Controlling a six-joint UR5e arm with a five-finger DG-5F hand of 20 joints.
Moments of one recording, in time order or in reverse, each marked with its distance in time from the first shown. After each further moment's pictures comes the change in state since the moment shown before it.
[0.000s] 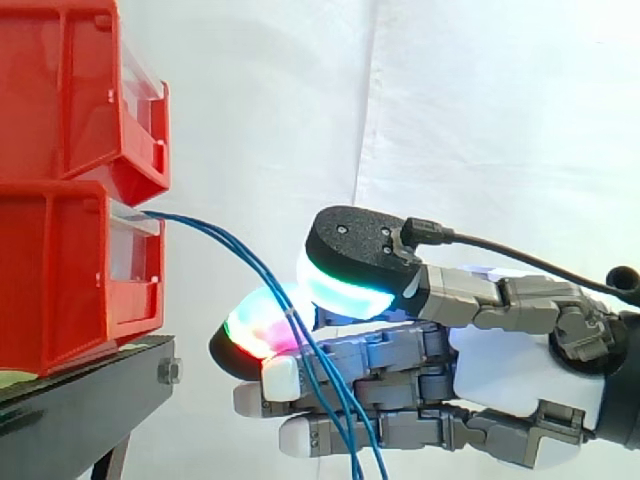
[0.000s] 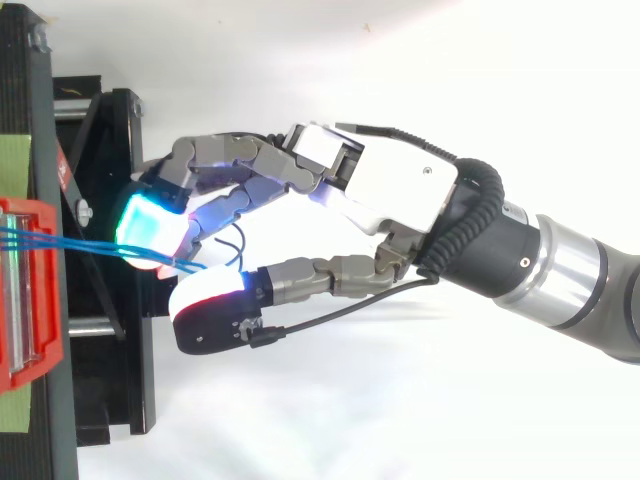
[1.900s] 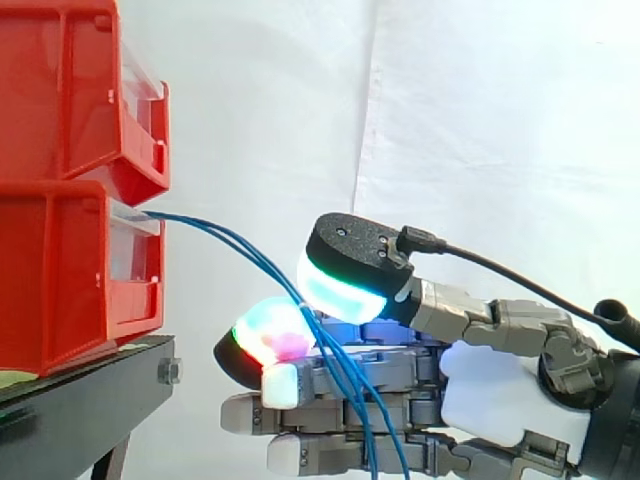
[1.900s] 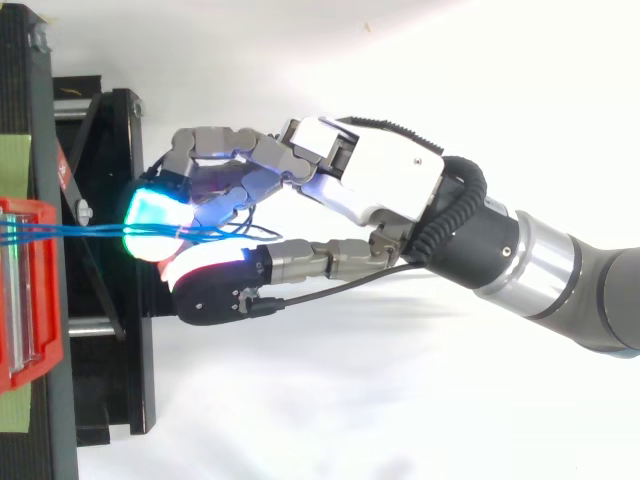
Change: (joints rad) arm -0.008 -0.048 0.003 0.102 0.003 0.071
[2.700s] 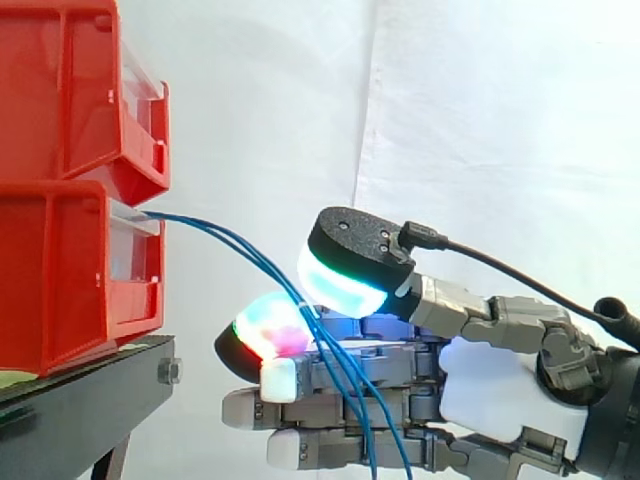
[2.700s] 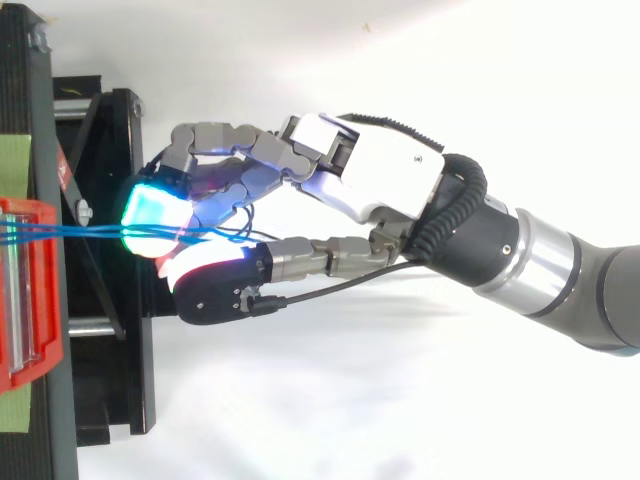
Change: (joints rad) arm -0.003 0.000 0.000 0.009 -0.001 -0.010
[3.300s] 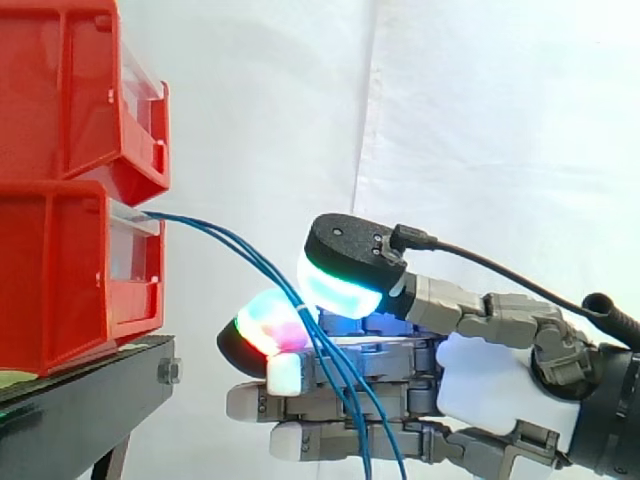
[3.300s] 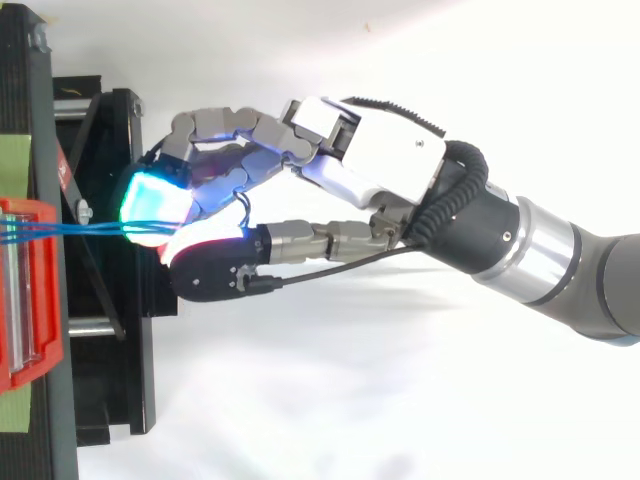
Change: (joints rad) arm -0.014 0.000 0.001 0.004 -0.004 0.000
